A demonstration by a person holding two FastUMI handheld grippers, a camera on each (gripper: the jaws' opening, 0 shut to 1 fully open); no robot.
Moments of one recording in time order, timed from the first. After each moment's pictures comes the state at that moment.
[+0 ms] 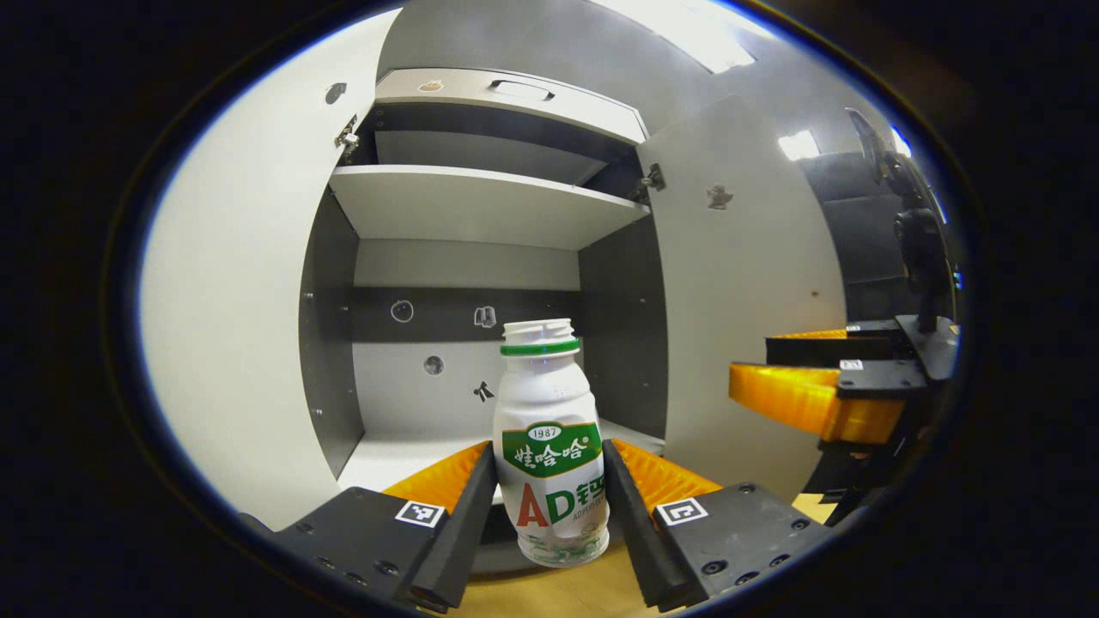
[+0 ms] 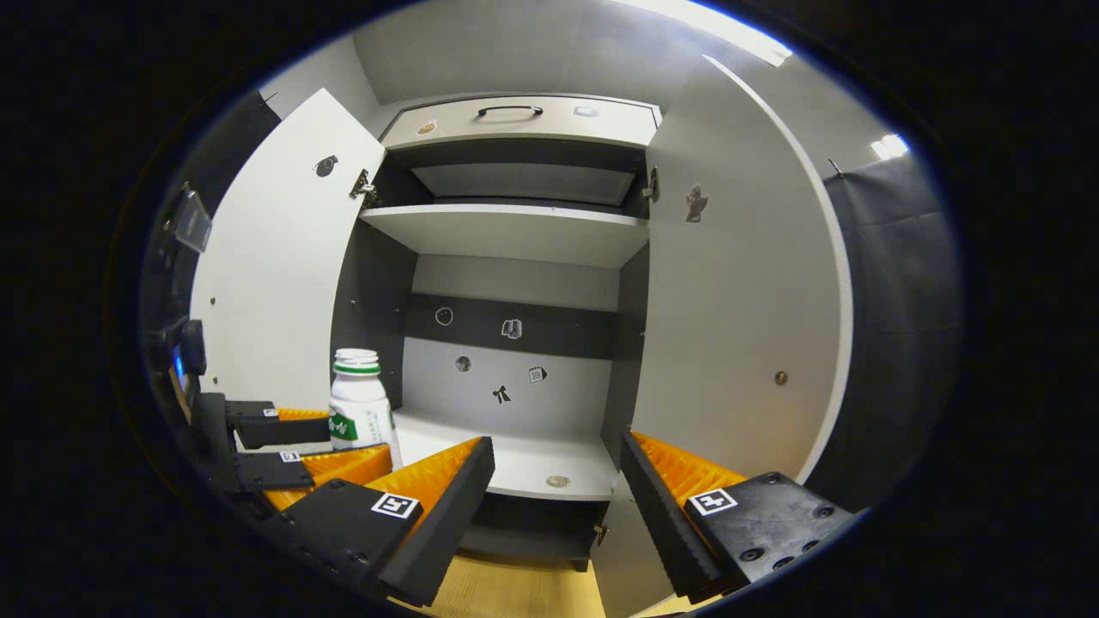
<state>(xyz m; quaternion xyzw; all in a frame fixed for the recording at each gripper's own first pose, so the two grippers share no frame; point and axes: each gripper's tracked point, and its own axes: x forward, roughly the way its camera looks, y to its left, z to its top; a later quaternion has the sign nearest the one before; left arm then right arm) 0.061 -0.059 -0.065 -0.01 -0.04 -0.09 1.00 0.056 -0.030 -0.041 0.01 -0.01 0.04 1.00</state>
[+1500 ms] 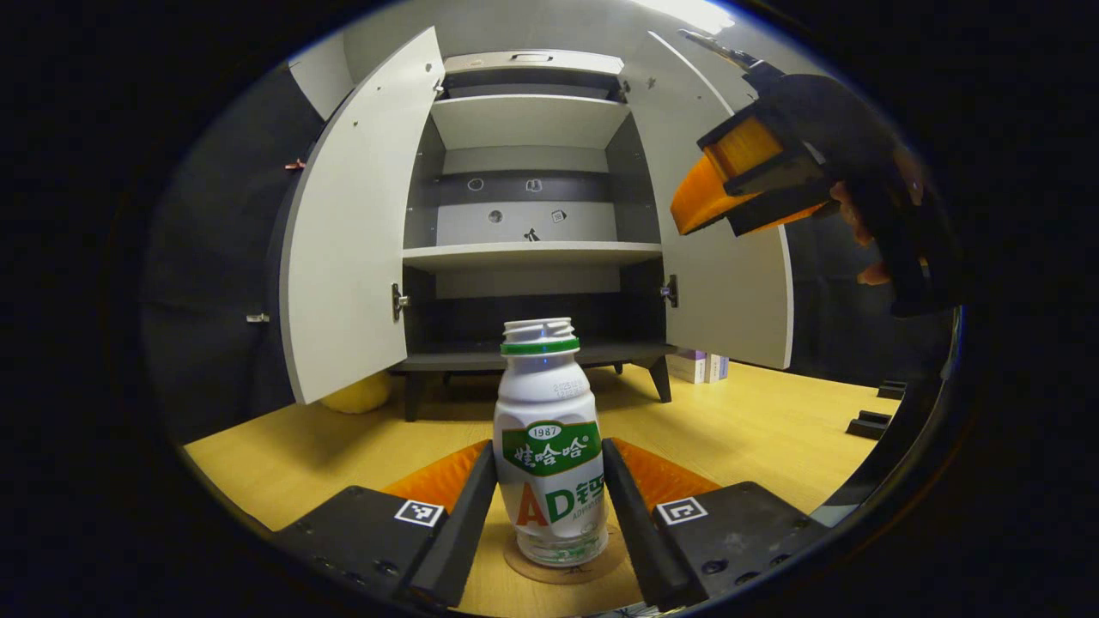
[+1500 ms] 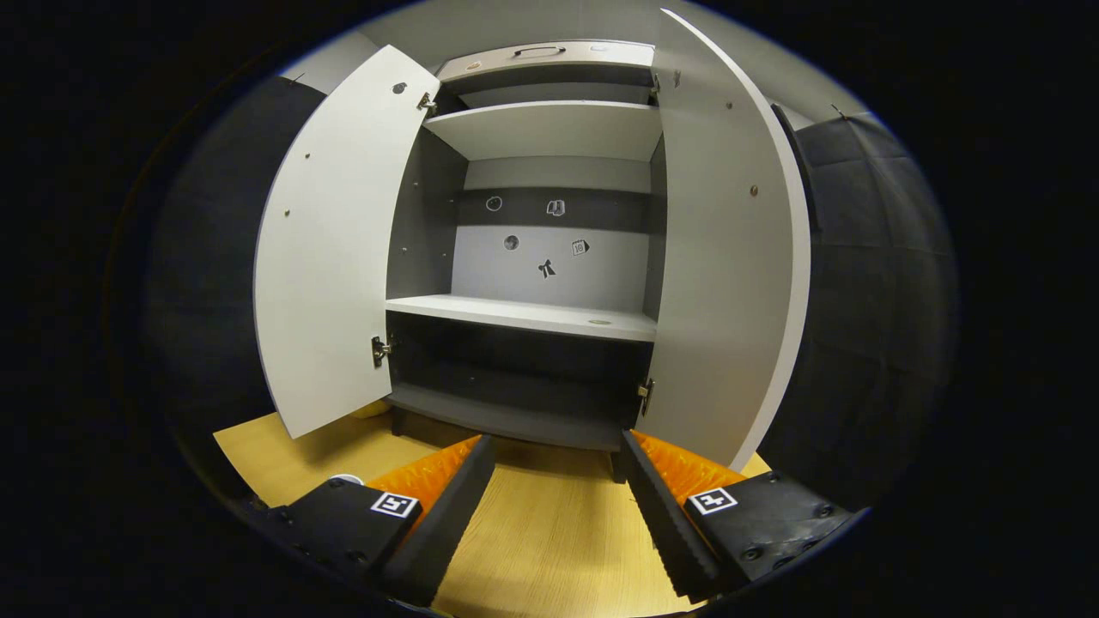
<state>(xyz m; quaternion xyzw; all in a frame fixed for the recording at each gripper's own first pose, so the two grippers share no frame) -0.069 -0.131 -0.389 -0.01 0.02 0.08 1.00 -0.027 -0.027 -0.250 0.00 0.10 0.13 0.99</state>
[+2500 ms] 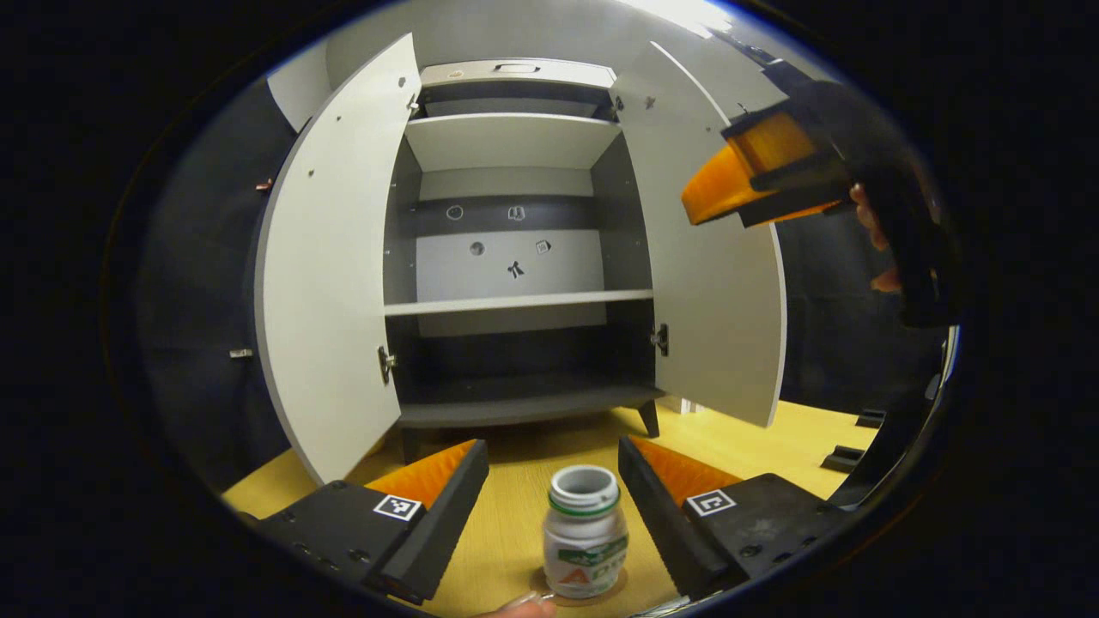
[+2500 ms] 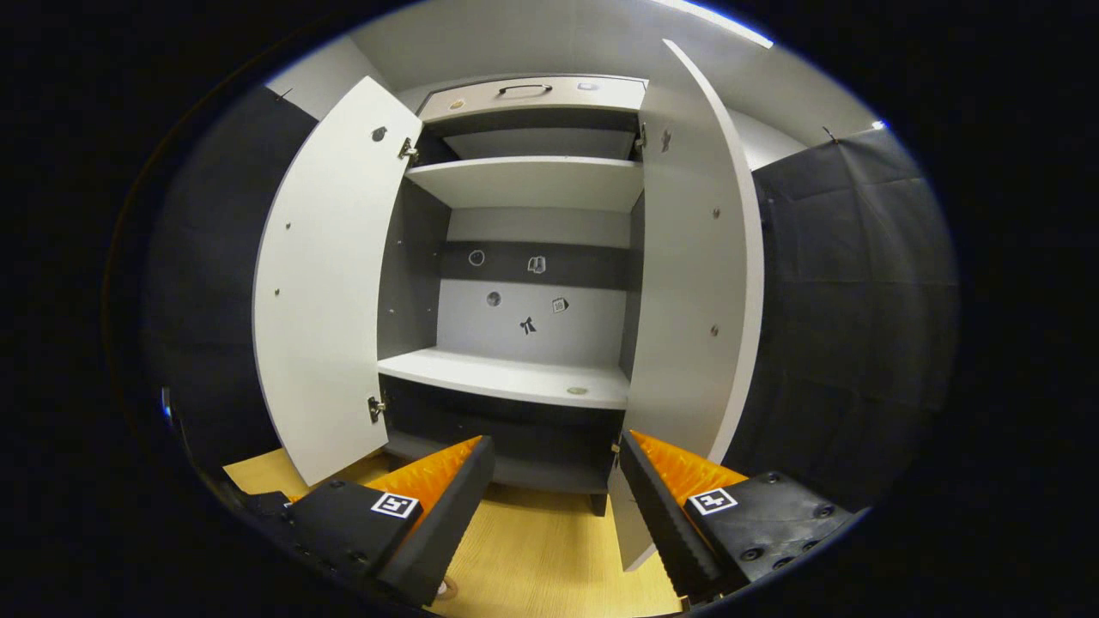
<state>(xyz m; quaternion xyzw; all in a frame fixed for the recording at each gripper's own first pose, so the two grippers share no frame) -0.048 -0.111 -0.249 0.02 0.01 0.02 1.00 -0.032 -0.048 -0.127 0.01 0.05 0.08 1.00</state>
